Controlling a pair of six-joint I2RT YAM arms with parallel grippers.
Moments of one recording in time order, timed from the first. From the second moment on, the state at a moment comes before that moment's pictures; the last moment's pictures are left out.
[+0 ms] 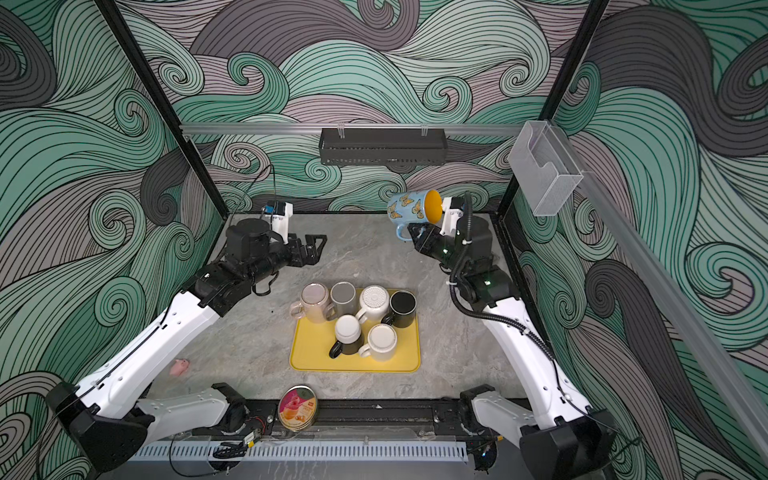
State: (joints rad) left arm -0.53 1.15 1.23 -0.49 -0.11 -0.32; right arm 0.29 1.16 1.22 -0.37 -0.21 0.61
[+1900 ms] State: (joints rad) left arm -0.52 1.16 1.01 -0.49 0.04 -0.29; right arm 0.23 1.88 1.37 -0.63 0.20 0.08
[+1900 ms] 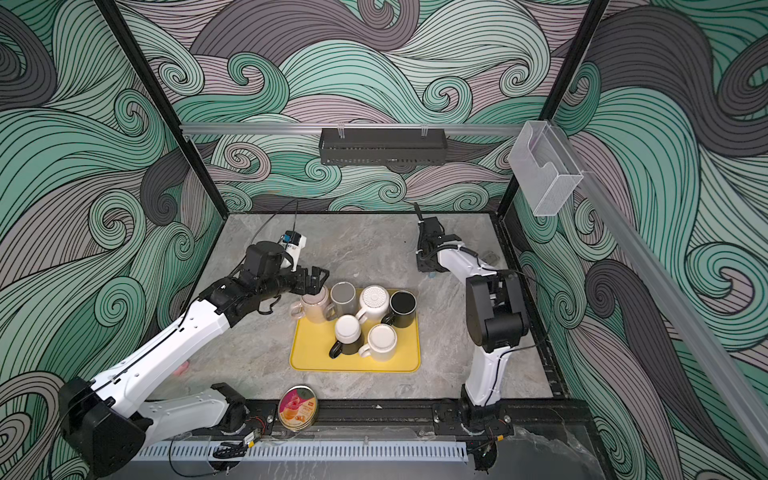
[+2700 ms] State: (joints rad) left arm -0.52 1.15 0.99 -0.48 0.04 -0.30; right arm 0.23 1.77 1.34 -0.59 0.18 0.11
